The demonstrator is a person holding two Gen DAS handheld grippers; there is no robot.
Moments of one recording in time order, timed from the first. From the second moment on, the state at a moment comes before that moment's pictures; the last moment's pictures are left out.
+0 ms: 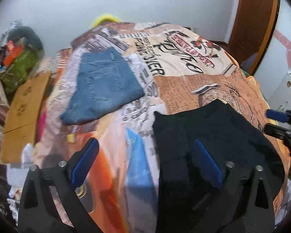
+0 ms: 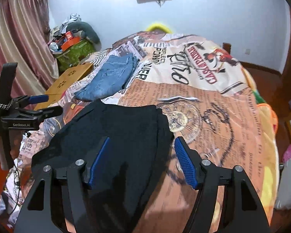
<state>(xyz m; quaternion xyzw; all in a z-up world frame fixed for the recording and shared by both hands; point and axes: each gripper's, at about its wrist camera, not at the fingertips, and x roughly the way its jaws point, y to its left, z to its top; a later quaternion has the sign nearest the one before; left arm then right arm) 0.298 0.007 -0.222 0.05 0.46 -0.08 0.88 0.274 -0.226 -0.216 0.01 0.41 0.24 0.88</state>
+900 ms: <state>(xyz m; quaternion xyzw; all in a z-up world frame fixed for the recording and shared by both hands) 0.336 -0.016 -0.275 0.03 0.52 -0.14 0.84 0.327 -0.197 -0.250 -0.04 0.44 0.26 0.86</state>
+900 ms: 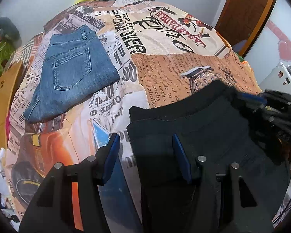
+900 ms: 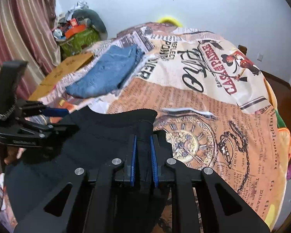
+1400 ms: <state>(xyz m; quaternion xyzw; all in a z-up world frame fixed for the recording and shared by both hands) 0.314 -0.010 -0.224 0.05 0.48 -0.11 0.87 0.312 -0.212 -0.220 -0.04 0.44 0.22 0.87</state>
